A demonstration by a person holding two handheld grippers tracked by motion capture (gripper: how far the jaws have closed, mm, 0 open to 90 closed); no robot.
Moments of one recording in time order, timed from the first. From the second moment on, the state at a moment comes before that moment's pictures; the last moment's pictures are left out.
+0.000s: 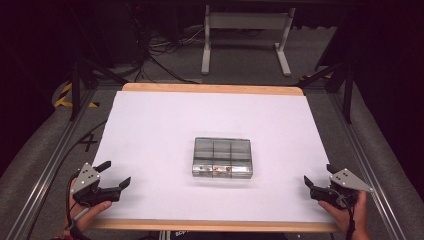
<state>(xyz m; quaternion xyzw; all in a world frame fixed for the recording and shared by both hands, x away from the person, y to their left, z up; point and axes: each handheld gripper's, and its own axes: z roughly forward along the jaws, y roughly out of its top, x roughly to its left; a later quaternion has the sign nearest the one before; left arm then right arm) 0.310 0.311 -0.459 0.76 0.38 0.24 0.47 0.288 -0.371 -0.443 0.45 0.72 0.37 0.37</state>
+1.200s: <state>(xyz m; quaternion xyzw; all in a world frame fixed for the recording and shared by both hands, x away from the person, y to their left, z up) 0.310 0.313 -0.461 0.75 0.40 0.25 0.47 0.292 -0.372 -0.445 0.48 0.72 0.36 0.37</state>
